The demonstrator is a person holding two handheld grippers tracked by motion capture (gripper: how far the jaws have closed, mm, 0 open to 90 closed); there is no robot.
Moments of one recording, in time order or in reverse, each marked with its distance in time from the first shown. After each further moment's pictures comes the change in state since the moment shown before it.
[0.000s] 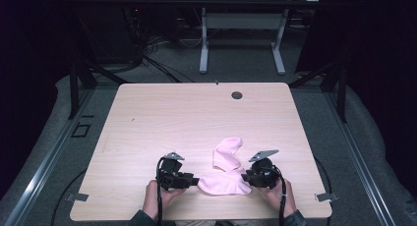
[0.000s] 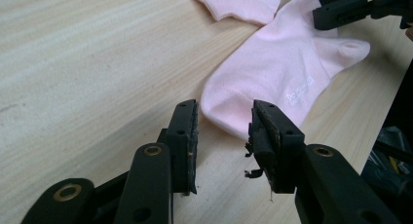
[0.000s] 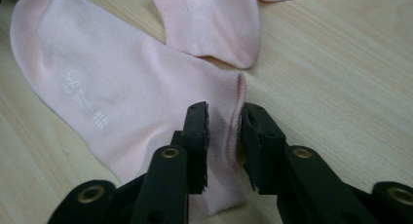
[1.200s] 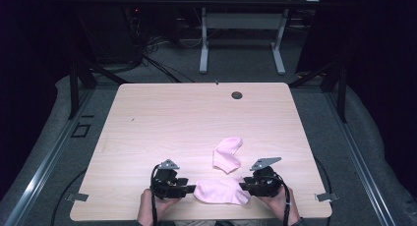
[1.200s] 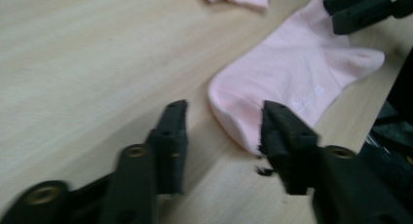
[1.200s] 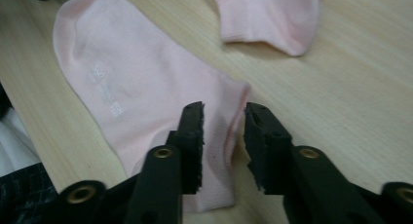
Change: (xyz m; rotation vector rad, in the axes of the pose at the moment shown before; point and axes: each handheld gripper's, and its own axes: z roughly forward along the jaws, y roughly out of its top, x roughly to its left) left arm -0.005 -0.026 -0.022 -0.076 0.073 0.025; right arm 0.014 -0.012 -0.014 -0.030 0.083 -0.029
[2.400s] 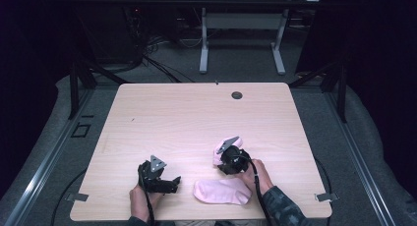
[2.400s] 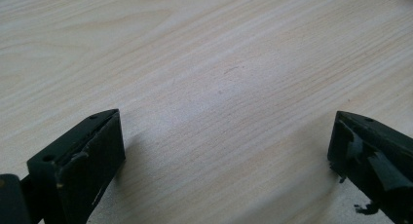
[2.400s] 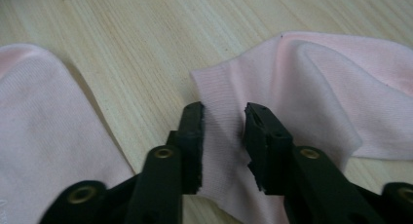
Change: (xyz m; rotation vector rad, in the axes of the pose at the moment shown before) left arm 0.043 -0.021 0.010 -0.070 0.388 0.094; right arm 0.003 0.084 0.073 0.124 -0.049 -0.257
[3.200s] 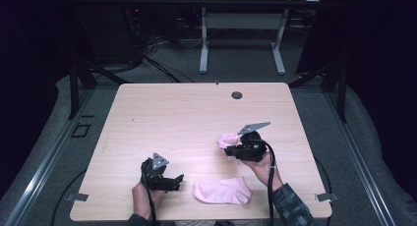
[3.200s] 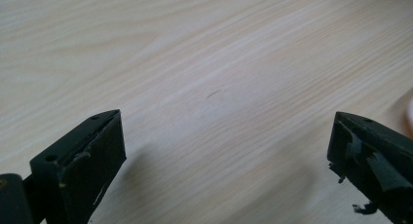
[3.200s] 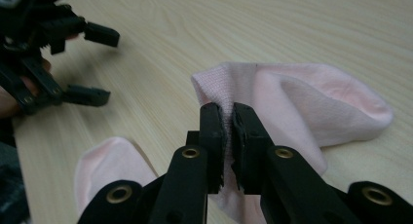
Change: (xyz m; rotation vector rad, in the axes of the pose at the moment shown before) left arm -0.008 0.017 -0.002 -0.044 -0.048 0.009; right arm -0.032 -0.003 -0.065 -0.291 0.147 0.272
